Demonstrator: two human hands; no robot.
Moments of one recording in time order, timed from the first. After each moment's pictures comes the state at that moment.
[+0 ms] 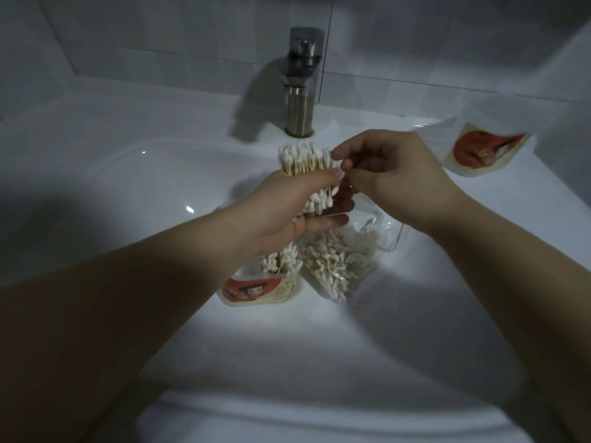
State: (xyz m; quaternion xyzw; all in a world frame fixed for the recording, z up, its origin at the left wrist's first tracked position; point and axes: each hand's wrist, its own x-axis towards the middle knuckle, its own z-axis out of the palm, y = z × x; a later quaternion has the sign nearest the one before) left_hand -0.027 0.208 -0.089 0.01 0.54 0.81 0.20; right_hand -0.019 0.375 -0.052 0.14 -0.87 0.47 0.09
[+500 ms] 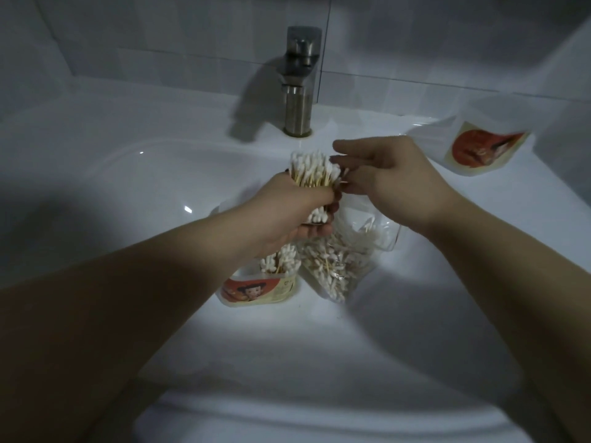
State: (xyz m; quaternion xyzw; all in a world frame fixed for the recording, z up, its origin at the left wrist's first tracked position) left_hand -0.025 0.210 -0.092 0.02 0.65 0.74 0.17; right_hand -0.032 0.378 -0.066 0.09 -0.85 0.52 0.03
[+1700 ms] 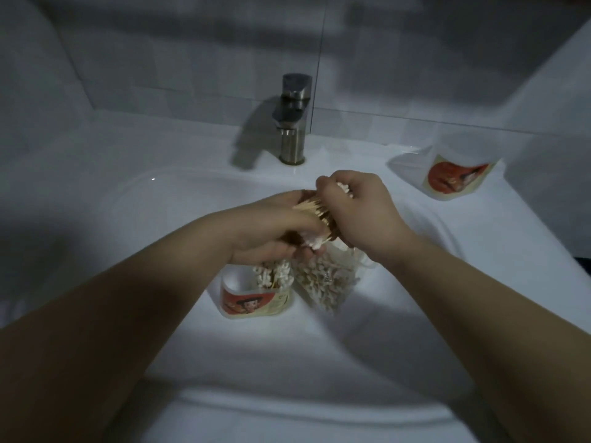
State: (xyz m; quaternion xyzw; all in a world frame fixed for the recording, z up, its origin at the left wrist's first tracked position) left_hand -0.021 0.187 -0.066 0.13 0.63 0.69 0.33; right_hand -0.015 0.353 -0.060 0.08 -0.84 0.52 0.11
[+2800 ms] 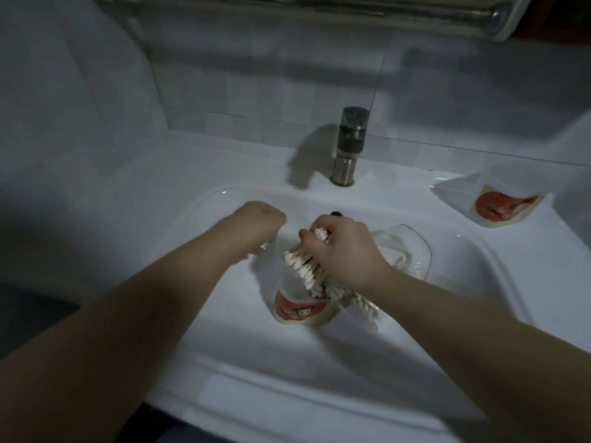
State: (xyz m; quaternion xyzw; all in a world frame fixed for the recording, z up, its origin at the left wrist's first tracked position) left_hand -0.026 0.099 -0.057 -0.14 0.87 0.46 0.10; right_hand -0.010 0.273 -0.082 0.13 -0.92 0.36 0.08
